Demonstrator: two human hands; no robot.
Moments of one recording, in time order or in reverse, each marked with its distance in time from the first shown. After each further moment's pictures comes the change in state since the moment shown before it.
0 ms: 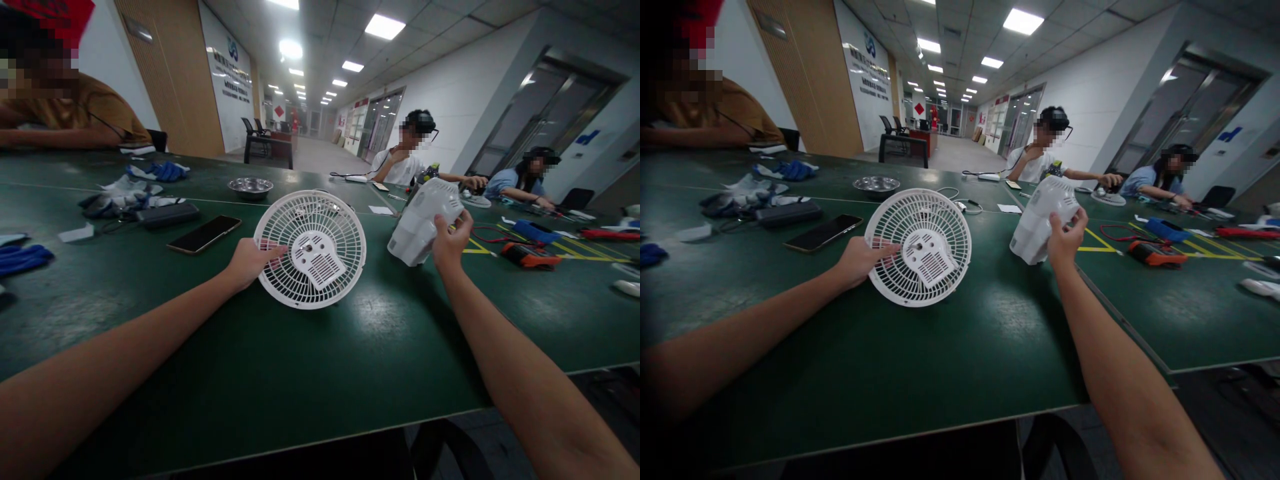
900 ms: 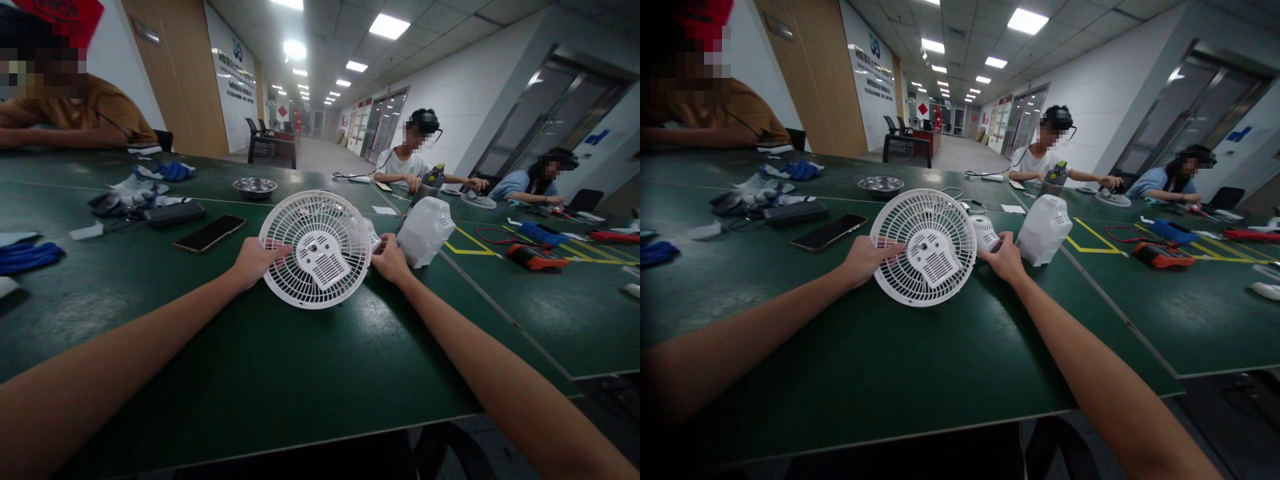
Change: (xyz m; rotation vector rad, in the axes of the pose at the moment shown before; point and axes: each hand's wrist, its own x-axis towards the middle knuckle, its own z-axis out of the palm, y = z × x) left_hand -0.007 0.009 0.003 0.016 0.001 0.053; right_hand -0.102 -0.075 0.047 -0.317 -0.790 0.103
